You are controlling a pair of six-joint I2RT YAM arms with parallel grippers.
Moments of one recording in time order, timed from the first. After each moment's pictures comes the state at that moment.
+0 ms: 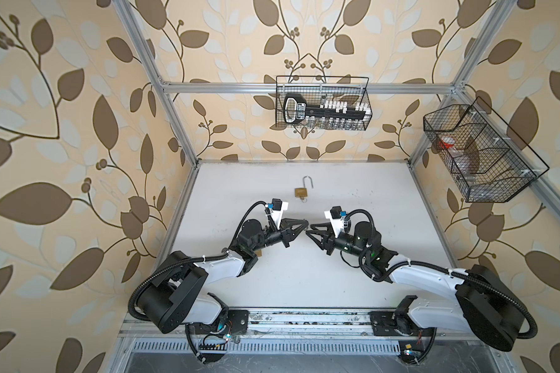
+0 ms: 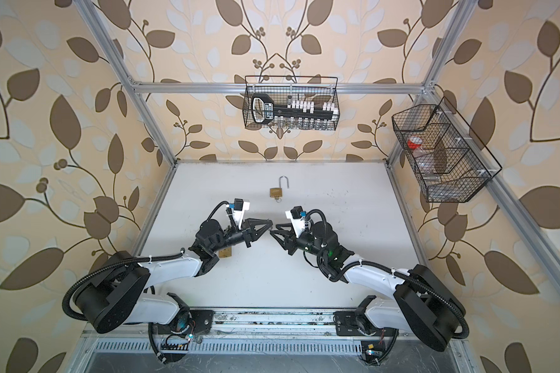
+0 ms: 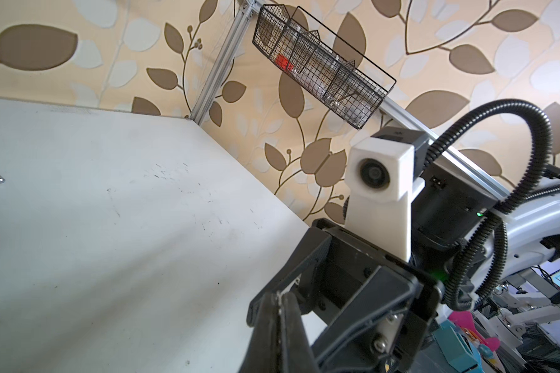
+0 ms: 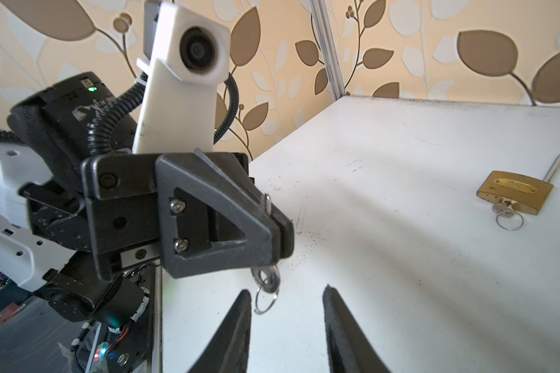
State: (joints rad) left arm -0.57 1.37 0.42 1.02 0.60 -0.62; right arm 0.69 1.27 0.46 0.65 -0.33 0.32
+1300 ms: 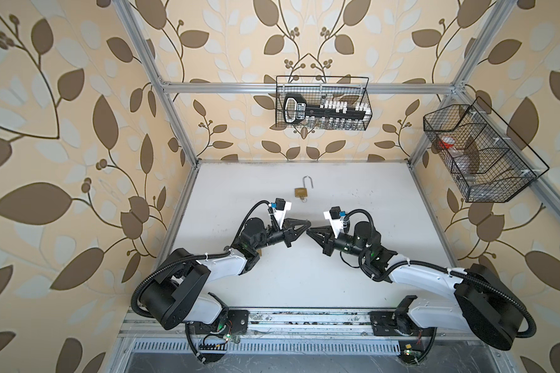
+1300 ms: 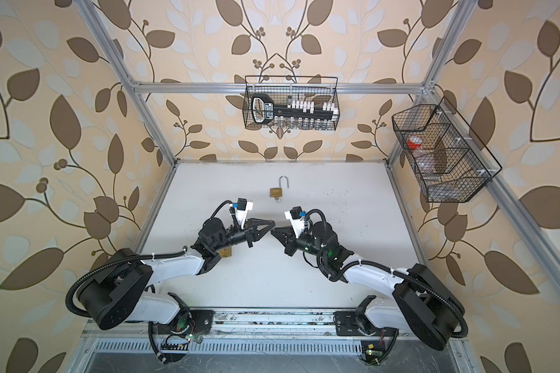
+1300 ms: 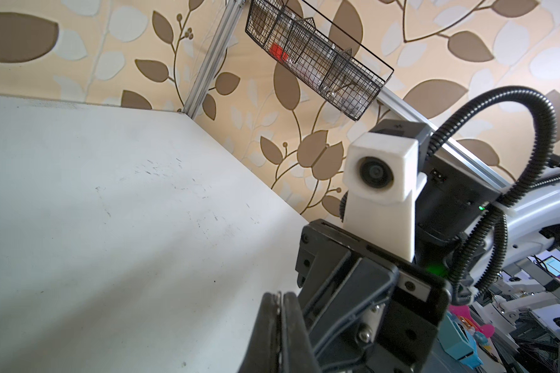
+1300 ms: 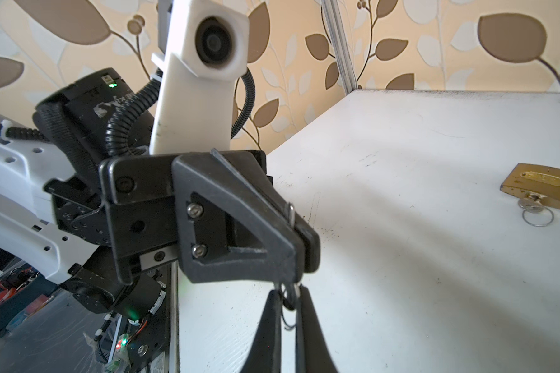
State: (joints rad) left arm -0.59 1.40 0.44 1.01 0.62 -0.60; right arm 0.68 1.27 0.46 0.66 -0.37 0.35
